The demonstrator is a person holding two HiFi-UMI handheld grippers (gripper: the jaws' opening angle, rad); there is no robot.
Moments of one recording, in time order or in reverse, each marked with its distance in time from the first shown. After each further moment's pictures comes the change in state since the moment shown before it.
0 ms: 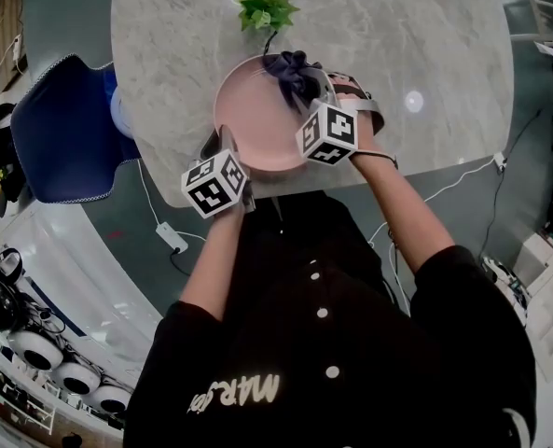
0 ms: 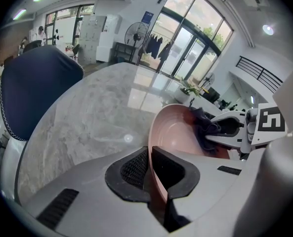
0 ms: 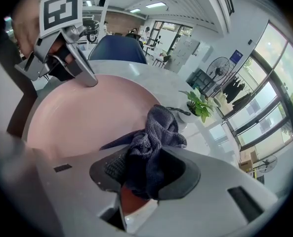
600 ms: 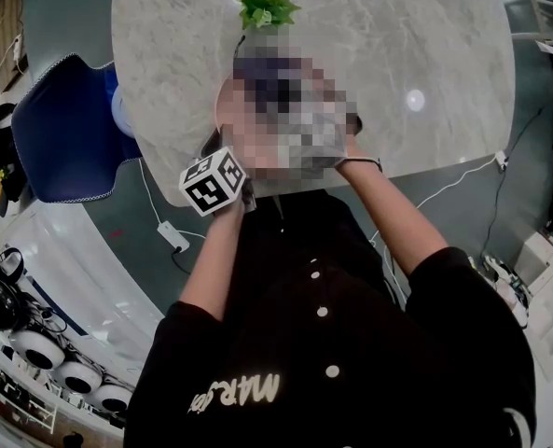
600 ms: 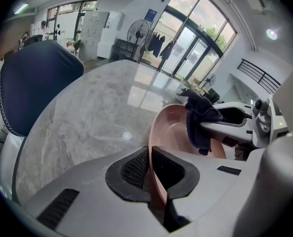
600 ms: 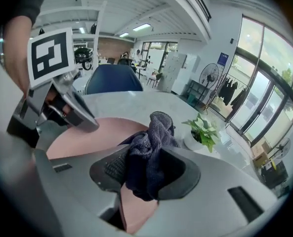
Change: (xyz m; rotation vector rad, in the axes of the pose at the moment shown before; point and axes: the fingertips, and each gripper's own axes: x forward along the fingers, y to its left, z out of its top) left arm 0.002 0.001 -0.001 -0.036 0.024 -0.017; right arm -0.015 0.005 0.074 0.153 -0.238 0.015
